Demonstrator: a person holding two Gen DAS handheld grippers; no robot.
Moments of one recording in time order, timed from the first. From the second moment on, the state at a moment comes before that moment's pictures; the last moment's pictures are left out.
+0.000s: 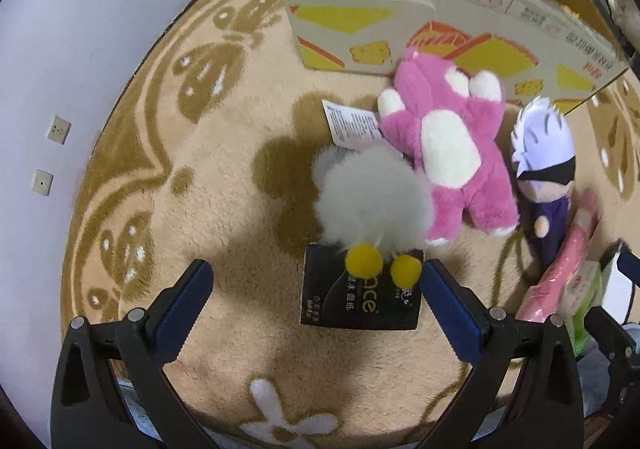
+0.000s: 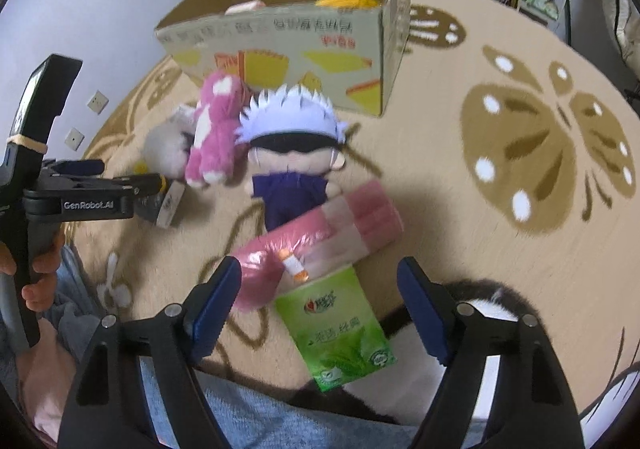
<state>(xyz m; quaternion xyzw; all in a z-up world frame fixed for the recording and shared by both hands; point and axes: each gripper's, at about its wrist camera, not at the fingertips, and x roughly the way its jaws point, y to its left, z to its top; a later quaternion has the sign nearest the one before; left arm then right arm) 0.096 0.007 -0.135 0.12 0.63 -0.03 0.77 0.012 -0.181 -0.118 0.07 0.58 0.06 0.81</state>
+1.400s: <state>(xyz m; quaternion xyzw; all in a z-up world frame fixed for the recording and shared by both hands) 0.091 -0.005 -0.161 0.14 0.65 -0.07 0.74 0.018 -0.176 -0.138 0.05 0.60 0.04 0.80</state>
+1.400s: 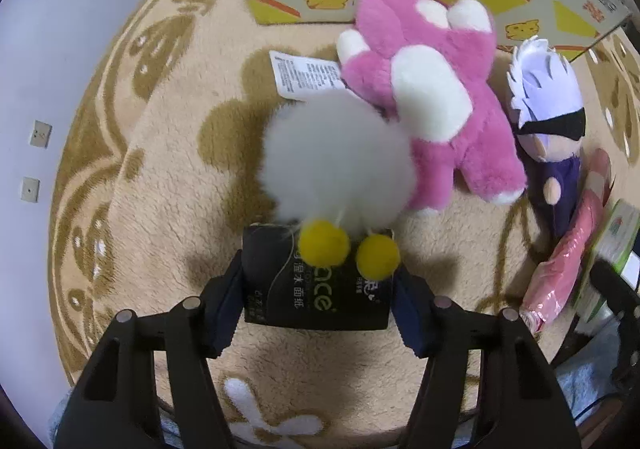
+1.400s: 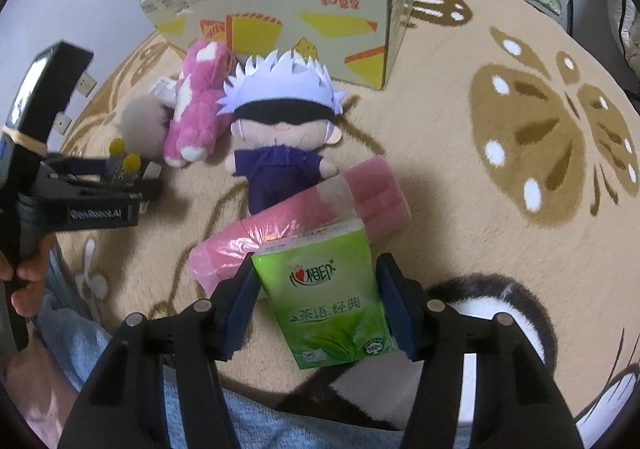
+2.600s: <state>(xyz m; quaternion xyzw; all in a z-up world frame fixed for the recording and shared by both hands) 0.074 0.007 -0.055 0.11 0.48 -0.03 0.87 0.017 -0.173 -0.051 0.08 0.40 0.05 0.91</state>
